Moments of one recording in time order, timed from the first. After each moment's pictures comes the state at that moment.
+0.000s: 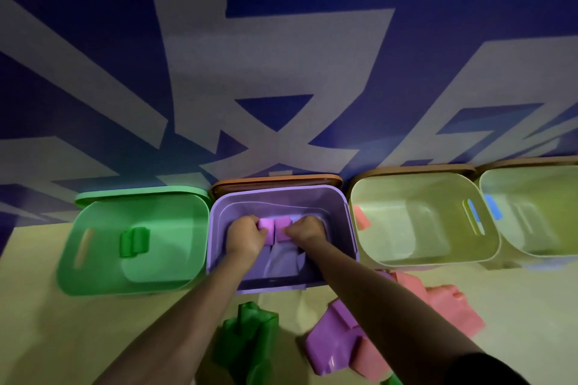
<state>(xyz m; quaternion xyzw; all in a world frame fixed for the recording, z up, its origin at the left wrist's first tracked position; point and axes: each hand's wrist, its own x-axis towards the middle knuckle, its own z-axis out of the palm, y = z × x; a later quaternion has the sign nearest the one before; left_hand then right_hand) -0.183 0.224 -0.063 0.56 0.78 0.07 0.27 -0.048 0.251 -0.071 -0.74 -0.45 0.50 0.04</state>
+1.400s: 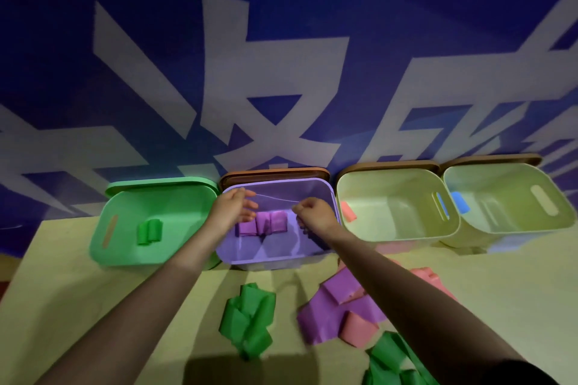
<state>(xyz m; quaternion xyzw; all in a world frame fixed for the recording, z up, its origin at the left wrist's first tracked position) -0.195 0.199 0.051 0.32 0.69 0.36 0.54 -0.008 0.218 0.001 -0.64 -0.53 0.52 0.20</state>
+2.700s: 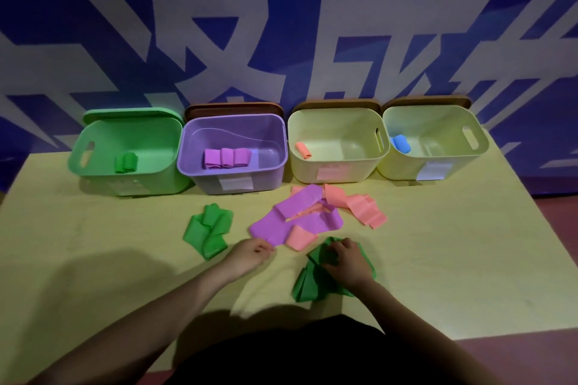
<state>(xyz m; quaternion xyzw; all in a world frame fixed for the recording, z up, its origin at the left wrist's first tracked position) -0.062 -0.027 -0.034 0.52 0.67 0.10 0.53 0.192 -0.022 -0.068 -0.66 -0.68 0.32 -0.04</state>
